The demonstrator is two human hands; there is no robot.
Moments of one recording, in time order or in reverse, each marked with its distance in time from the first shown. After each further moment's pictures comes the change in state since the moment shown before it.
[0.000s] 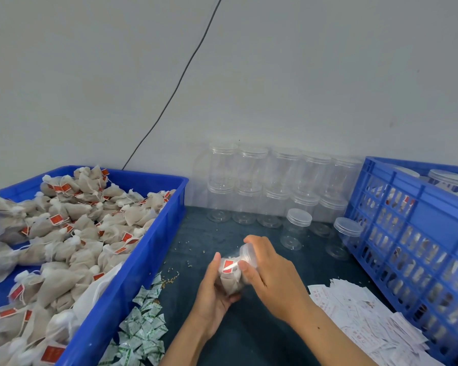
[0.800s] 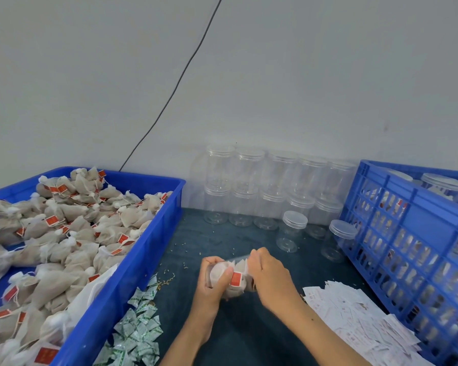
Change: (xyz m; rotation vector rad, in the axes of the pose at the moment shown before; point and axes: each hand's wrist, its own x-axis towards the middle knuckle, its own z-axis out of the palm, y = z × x) left_hand -0.004 -0.006 0.001 0.251 0.116 0.226; right_hand 0.007 0.005 0.007 0.084 -0.028 0.300
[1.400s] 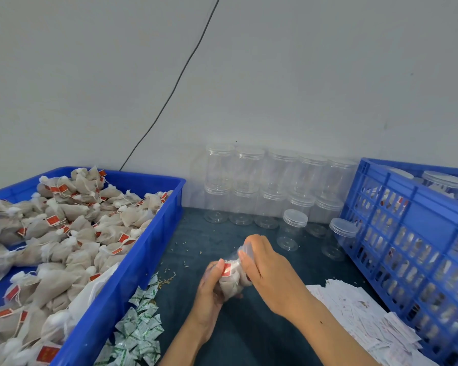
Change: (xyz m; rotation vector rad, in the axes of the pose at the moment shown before) left_hand 0.000 0.003 -0.001 -0.143 -0.092 -0.108; right_hand -0.005 -0.009 -0.019 -0.062 -0.014 -0.245
